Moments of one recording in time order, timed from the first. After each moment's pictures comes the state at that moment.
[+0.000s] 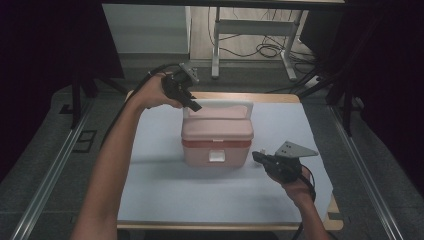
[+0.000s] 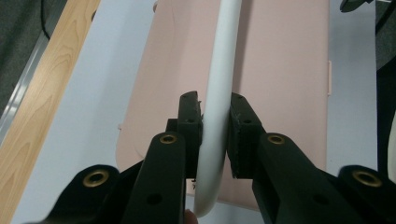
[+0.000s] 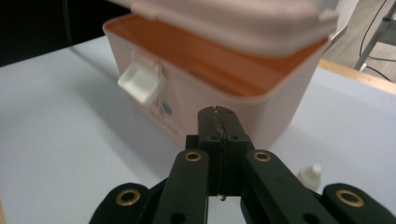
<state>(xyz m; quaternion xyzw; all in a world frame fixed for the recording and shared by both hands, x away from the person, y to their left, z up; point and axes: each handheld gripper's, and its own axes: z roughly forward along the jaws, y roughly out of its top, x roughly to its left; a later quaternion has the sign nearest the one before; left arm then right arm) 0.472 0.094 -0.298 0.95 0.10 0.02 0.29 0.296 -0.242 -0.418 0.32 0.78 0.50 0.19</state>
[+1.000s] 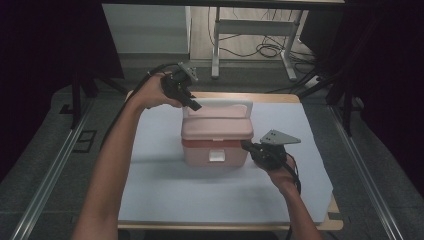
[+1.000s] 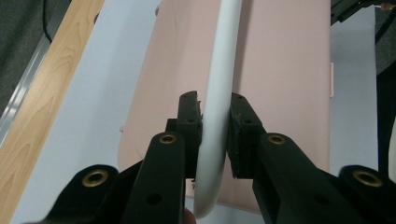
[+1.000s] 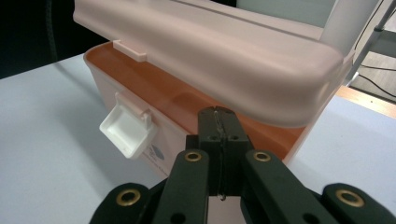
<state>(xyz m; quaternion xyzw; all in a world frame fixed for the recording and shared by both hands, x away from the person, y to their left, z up) 0.473 0.096 -0.299 0.95 0.11 0.02 0.29 0.323 -0.208 -0.415 0.32 0.78 0.50 0.21</state>
